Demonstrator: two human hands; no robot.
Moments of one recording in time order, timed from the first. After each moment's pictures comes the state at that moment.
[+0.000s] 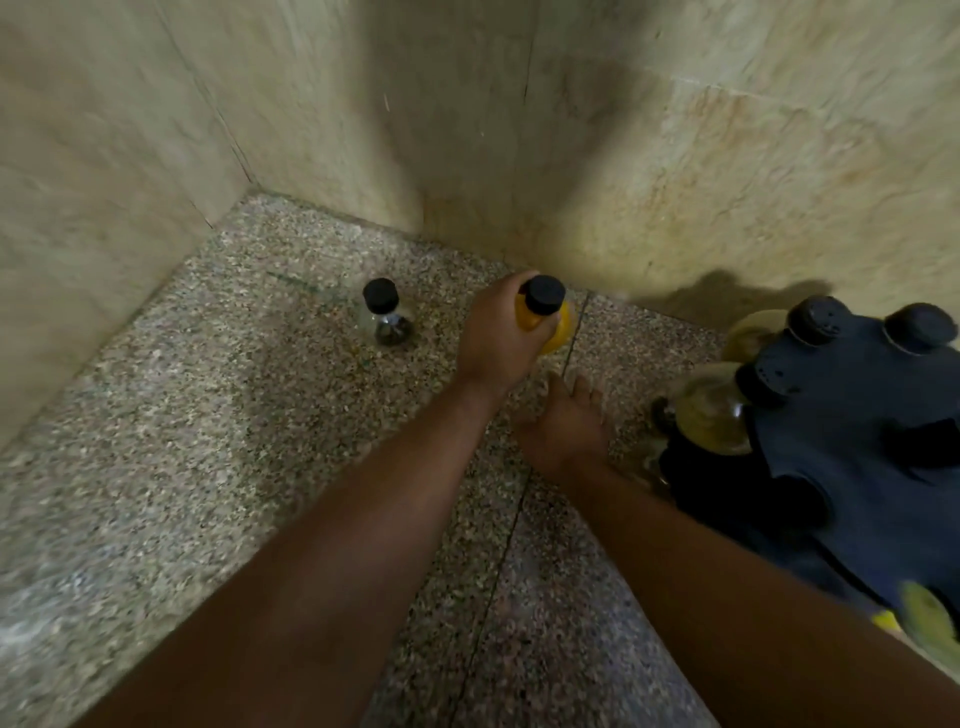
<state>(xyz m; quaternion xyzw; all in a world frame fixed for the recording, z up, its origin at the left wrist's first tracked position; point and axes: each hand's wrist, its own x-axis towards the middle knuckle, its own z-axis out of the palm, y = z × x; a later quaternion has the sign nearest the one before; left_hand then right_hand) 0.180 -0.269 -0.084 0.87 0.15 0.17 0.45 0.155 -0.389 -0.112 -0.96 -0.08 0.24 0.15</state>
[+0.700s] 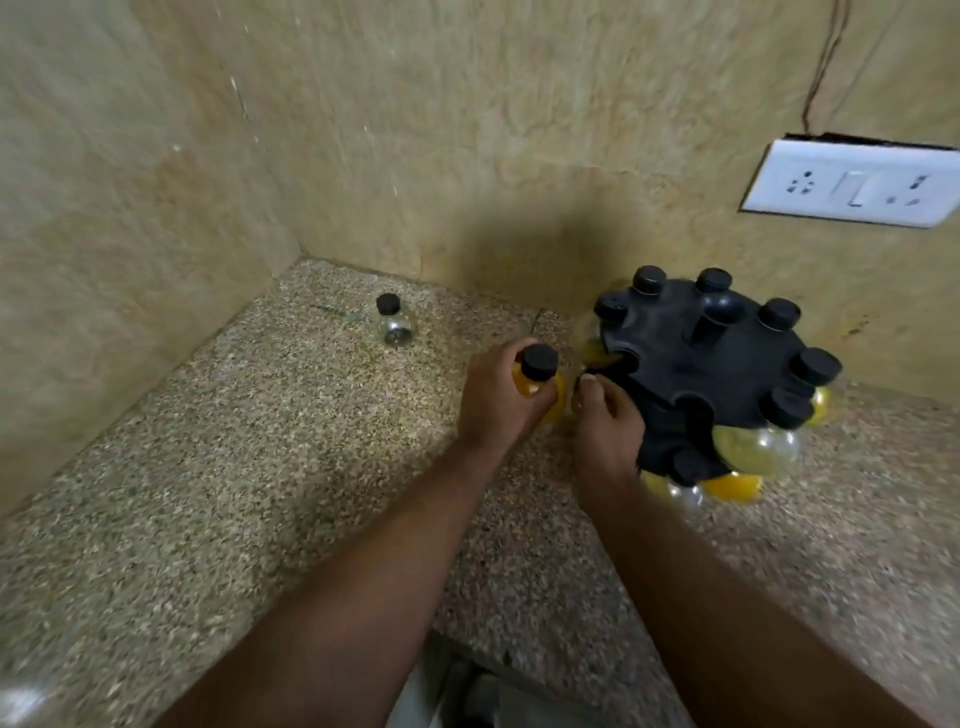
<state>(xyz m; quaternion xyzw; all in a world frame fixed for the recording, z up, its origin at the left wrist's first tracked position) 0.014 -0.404 -0.017 0.88 0.15 0.23 0.40 0.022 -0.523 -0.011 -0.70 0.14 0.02 0.70</state>
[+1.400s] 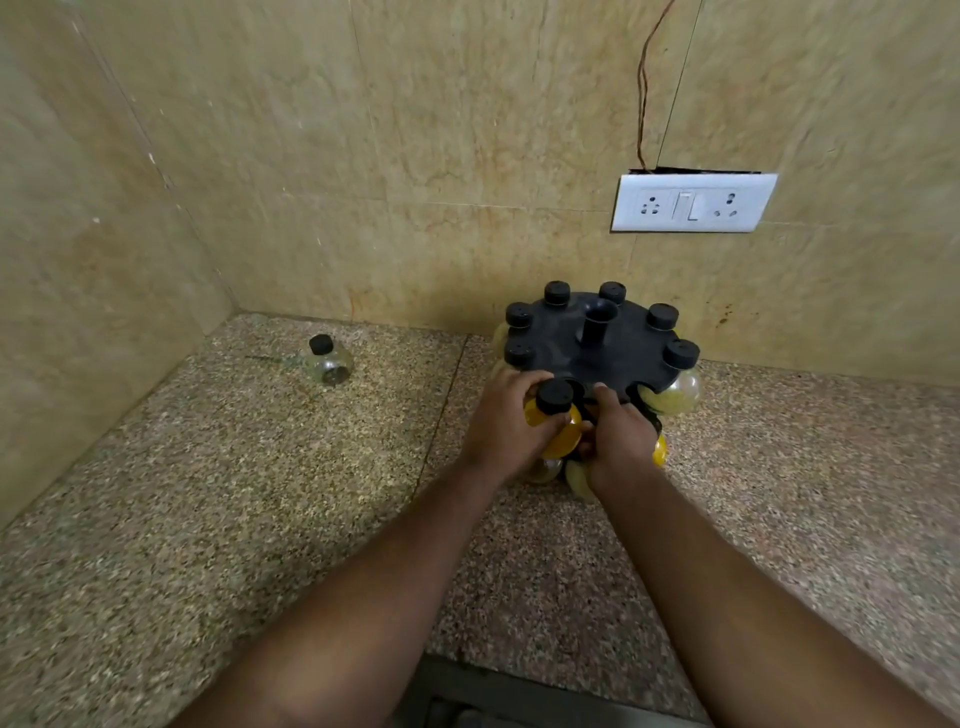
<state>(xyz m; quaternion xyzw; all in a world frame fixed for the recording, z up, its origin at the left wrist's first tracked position) 0.001 -0.499 0.005 0.90 0.00 0.18 0.41 0.017 -0.628 0.029 -0.56 0.26 0.03 0.79</state>
